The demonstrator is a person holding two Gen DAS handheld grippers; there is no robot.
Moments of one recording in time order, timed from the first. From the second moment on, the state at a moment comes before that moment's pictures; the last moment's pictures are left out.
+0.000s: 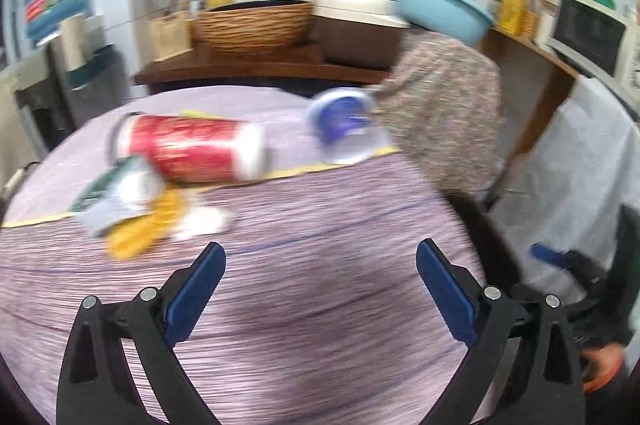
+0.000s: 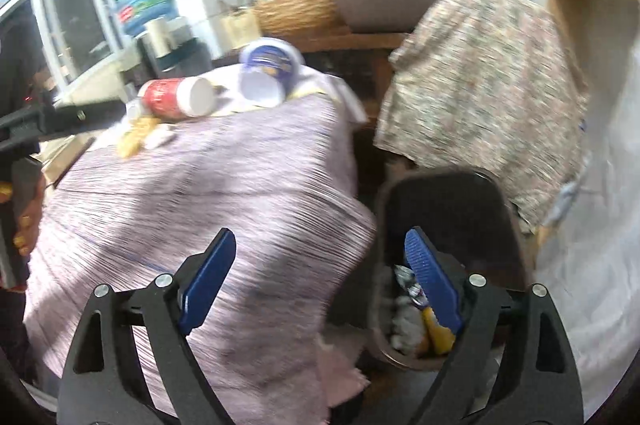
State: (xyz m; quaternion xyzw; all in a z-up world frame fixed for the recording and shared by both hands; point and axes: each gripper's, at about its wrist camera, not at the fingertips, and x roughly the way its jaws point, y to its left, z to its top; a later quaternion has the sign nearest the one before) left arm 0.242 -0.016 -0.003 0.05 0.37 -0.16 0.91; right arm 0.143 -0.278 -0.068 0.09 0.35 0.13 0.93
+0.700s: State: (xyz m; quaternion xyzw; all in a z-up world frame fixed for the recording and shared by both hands) left arm 0.316 0.143 -0.025 0.18 0.36 -0.09 0.91; right arm 0.175 -0.201 -0.055 0.05 0.36 0.16 0.92
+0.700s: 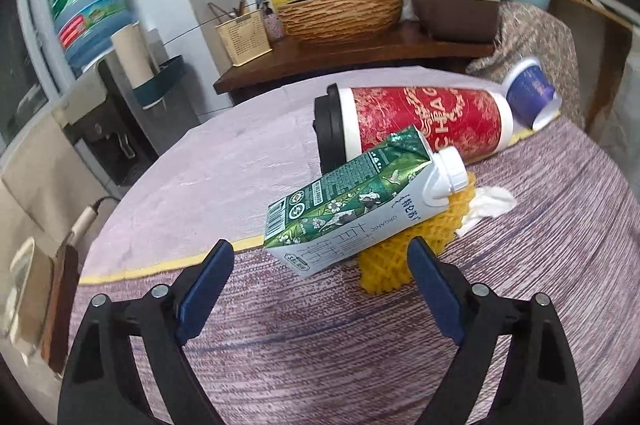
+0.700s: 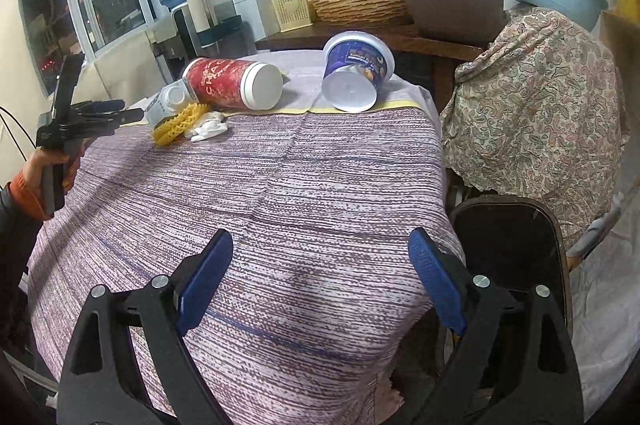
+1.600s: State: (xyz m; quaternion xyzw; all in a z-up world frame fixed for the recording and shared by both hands) left arm 0.349 0.115 -0.055 0.37 0.35 -0.19 0.84; right arm 0.229 -0.075 -0.018 -0.01 0.34 0.29 0.89
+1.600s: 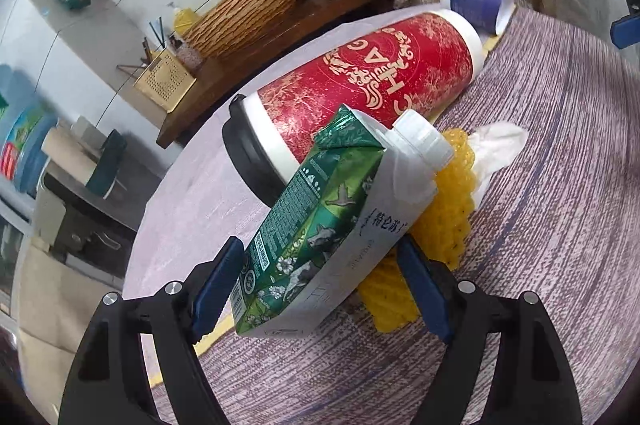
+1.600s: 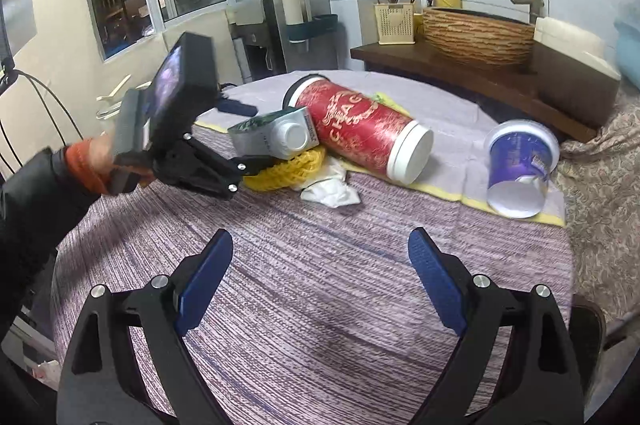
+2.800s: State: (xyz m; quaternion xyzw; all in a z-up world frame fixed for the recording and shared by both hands) left arm 0.304 0.177 -0.016 0.17 0.36 -0.13 0.91; right arm 0.371 0.031 -0.005 -0.21 0.35 0.26 0.88
